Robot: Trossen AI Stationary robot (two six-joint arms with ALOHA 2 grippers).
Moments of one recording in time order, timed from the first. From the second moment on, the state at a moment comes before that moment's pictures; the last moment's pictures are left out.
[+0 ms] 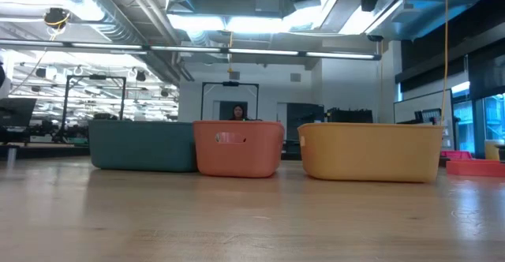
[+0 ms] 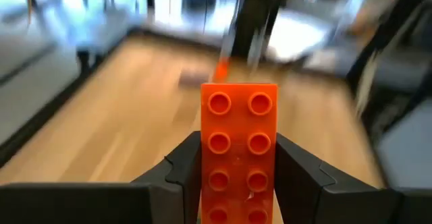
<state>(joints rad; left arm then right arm) -0.05 0.93 1.00 -0.42 -0.16 -0.23 0.20 0.99 0.56 0.57 0.27 0.23</state>
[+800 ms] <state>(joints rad) -0.02 1.64 1.04 -0.71 -0.01 -0.01 0.20 0.99 0.56 0.56 0.27 0.23</state>
